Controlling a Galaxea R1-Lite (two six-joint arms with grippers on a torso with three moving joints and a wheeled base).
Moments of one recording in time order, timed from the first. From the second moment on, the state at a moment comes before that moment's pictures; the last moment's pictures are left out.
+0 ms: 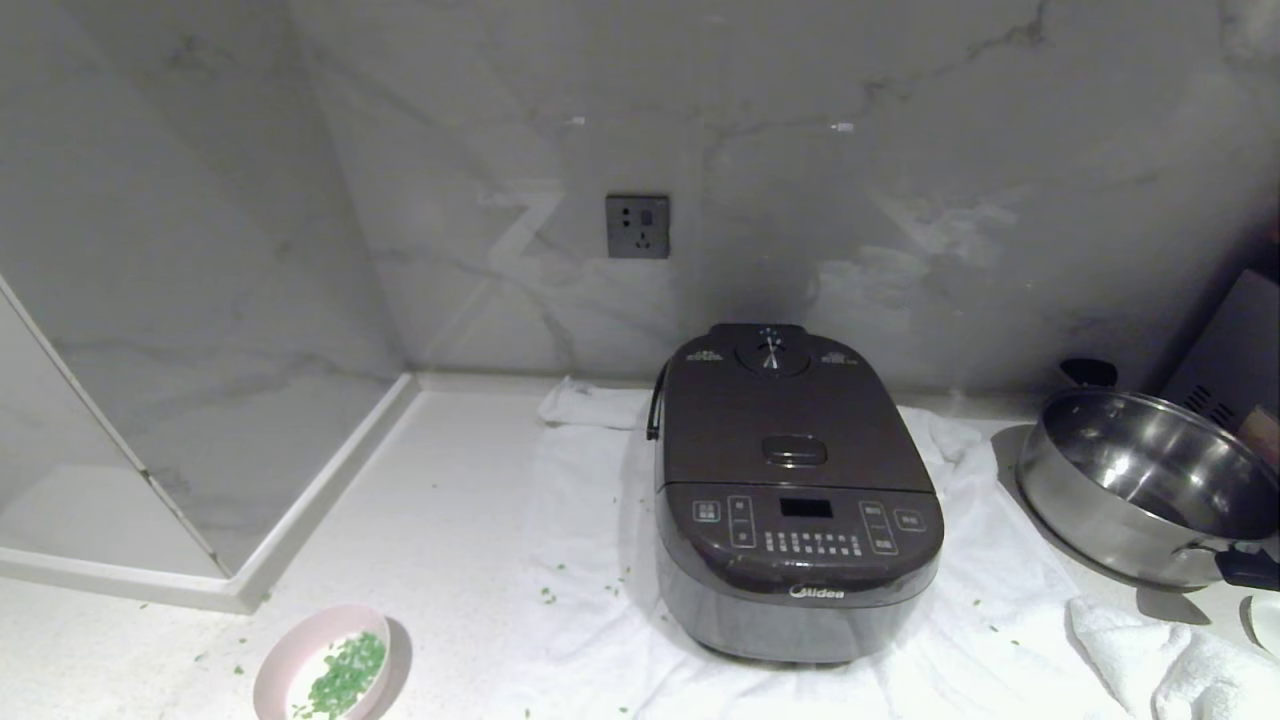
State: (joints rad) left arm 0.00 0.00 0.00 -0.04 0.00 -0.04; right arm 0.00 0.00 0.00 -0.01 -0.01 0.05
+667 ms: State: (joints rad) left arm 0.00 0.00 0.00 -0.04 0.00 -0.04; right arm 0.00 0.00 0.00 -0.01 -0.01 0.05
